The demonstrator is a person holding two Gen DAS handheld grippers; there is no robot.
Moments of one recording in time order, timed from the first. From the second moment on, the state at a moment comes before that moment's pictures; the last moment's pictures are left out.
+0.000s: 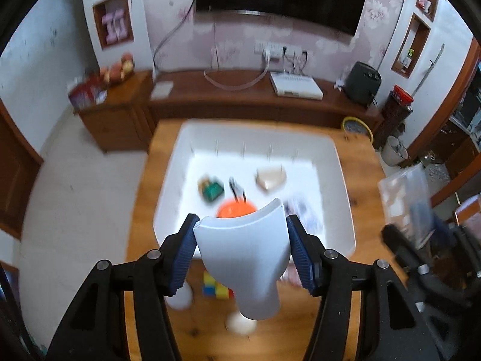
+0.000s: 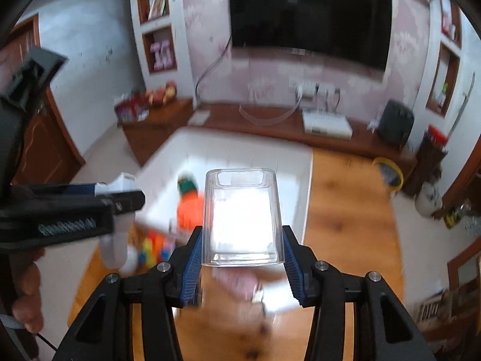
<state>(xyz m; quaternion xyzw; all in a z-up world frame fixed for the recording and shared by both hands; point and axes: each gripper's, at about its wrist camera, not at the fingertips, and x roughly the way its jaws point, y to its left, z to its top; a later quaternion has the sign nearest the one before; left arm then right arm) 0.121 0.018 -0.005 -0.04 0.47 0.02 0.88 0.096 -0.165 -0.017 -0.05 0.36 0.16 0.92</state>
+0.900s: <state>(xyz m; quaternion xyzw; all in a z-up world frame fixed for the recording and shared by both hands) 0.289 0.022 -0.169 0.04 0.60 0.06 0.80 0.233 -0.113 -0.140 -0.07 0.52 0.15 0.84</state>
